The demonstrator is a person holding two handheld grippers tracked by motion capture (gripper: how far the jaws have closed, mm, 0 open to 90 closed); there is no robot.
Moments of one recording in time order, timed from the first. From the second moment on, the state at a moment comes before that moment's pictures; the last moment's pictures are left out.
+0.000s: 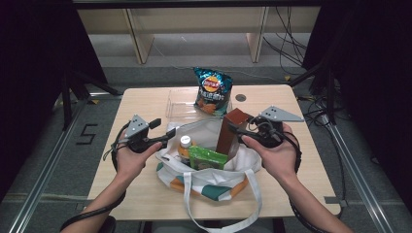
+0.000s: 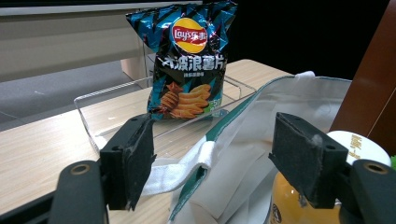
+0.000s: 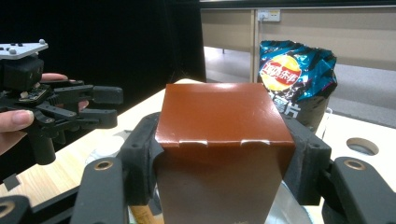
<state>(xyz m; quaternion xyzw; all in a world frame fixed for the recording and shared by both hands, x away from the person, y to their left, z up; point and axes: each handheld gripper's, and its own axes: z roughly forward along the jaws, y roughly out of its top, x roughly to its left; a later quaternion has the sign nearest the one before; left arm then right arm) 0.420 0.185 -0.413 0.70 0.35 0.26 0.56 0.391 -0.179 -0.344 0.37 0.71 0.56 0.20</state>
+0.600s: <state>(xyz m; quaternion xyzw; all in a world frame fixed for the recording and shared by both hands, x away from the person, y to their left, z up) 0.420 0.185 -0.413 0.71 0.35 0.26 0.56 0.397 -0.180 -0.329 0.37 0.71 0.57 0.20</state>
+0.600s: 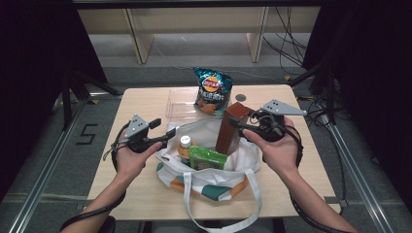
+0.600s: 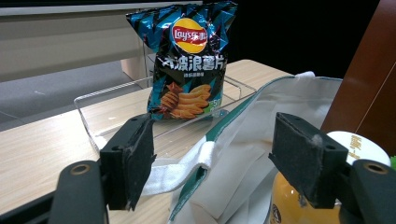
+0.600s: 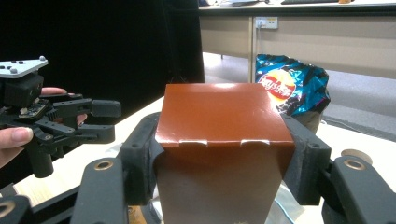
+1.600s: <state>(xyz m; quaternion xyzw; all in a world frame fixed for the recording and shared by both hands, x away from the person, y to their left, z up) 0.419 0.184 -0.412 0.70 0.35 0.26 0.56 0.406 -0.185 -0.303 0.36 0.69 0.59 0.23</state>
